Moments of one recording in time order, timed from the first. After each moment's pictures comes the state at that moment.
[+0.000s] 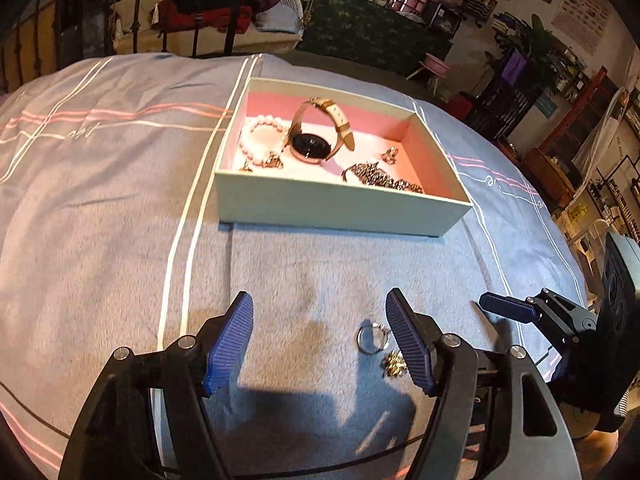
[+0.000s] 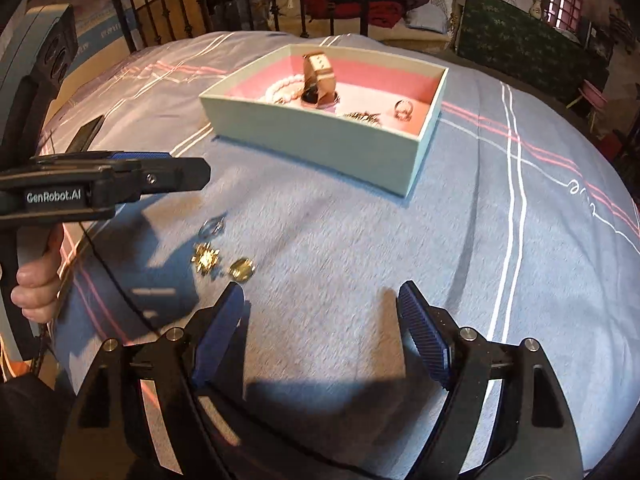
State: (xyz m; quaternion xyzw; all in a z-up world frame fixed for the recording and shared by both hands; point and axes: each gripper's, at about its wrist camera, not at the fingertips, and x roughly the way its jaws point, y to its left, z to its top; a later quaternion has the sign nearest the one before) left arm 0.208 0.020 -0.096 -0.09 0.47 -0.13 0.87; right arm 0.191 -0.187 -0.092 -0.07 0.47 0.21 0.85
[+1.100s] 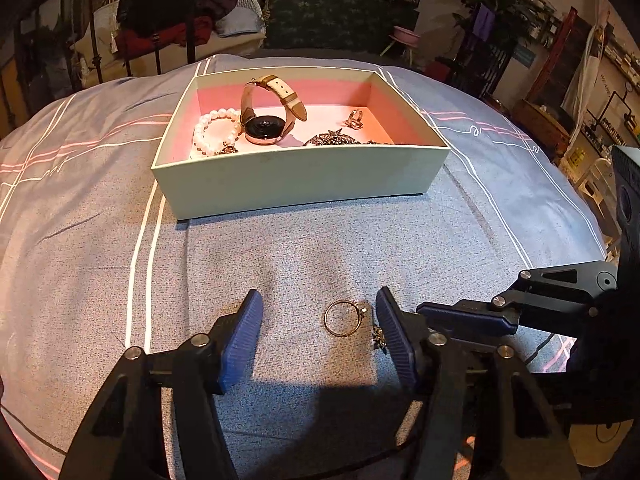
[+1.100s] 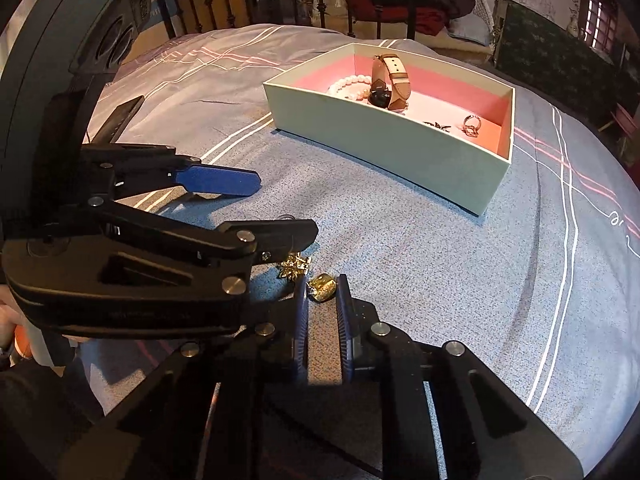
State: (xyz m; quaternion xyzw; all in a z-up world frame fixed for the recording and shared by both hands) left arm 0.203 -0.019 -0.106 0.00 0.46 -0.16 0.87; right arm 0.188 -0.152 -0.088 -0.08 0.46 0.27 0.84
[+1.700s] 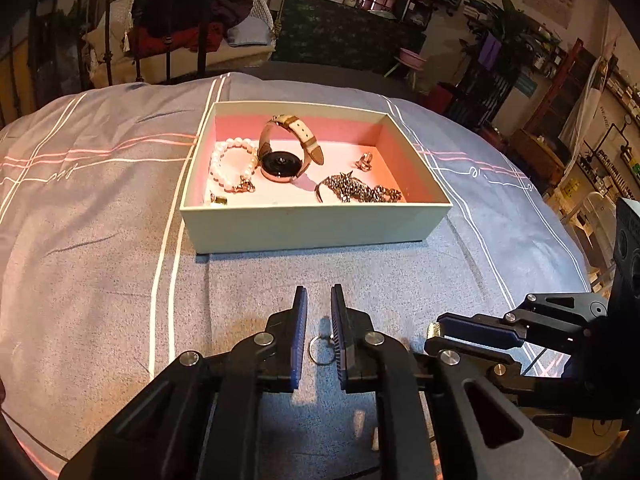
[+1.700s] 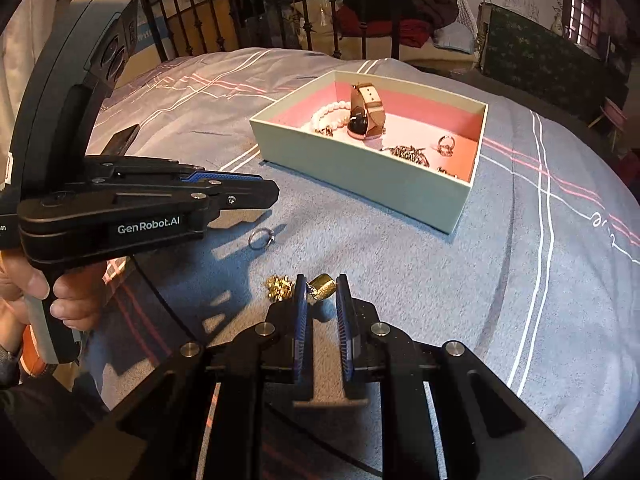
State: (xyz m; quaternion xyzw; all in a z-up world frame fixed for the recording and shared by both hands) left arm 0.220 0.001 -0.081 -0.05 0.44 -0.16 0.88; right arm 0.191 -0.167 -0.064 -0.06 0.43 0.26 0.86
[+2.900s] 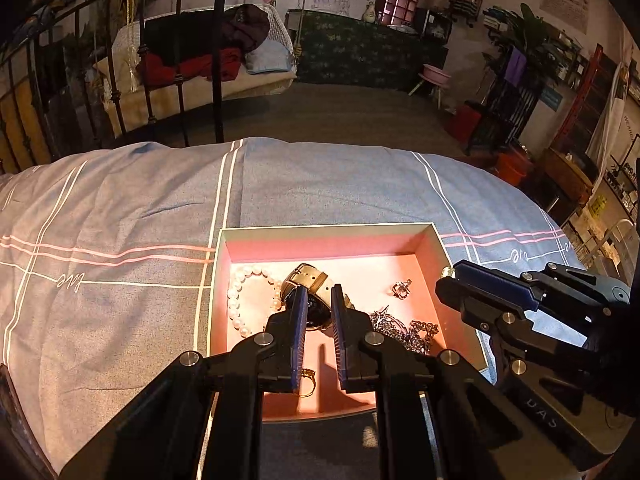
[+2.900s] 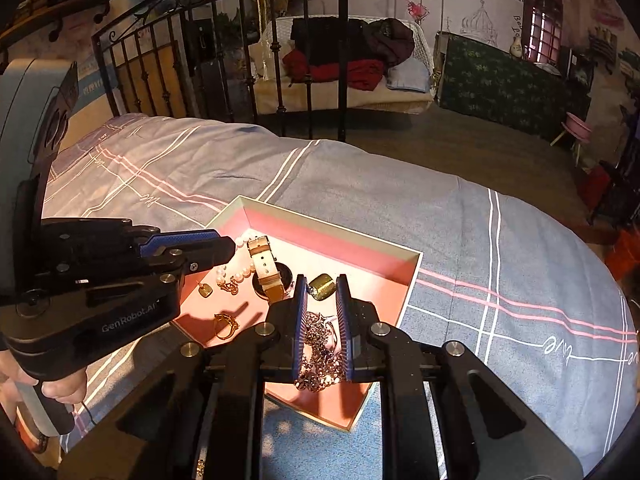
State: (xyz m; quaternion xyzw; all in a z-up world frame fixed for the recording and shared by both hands) left arm 0.328 -0.008 -0.036 -0.02 0.42 -0.11 0.90; right arm 0.323 -0.174 -0.013 -0.05 0.38 0.18 0.90
